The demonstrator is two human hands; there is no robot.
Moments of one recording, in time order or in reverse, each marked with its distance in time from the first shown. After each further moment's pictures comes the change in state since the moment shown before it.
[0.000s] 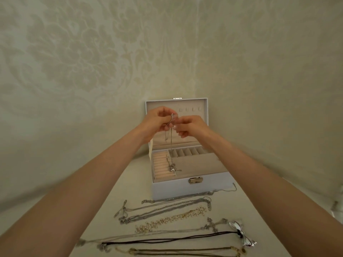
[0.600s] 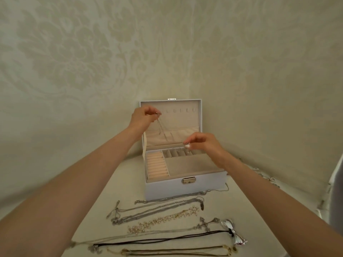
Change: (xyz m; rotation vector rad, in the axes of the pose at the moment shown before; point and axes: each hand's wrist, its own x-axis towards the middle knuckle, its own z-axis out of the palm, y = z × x) left_hand 0.013 -0.010 -0.013 0.200 0.254 0.053; right_hand -0.038 0.048 -0.034 -0.024 0.024 -0.026
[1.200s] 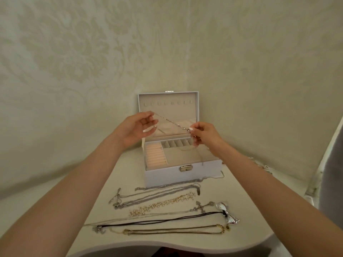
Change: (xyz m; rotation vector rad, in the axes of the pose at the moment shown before) left_hand -0.051 -0.004 -0.021 -0.697 -0.286 -0.352; right_hand -0.004 -0.003 0.003 0.043 0.197 0.116
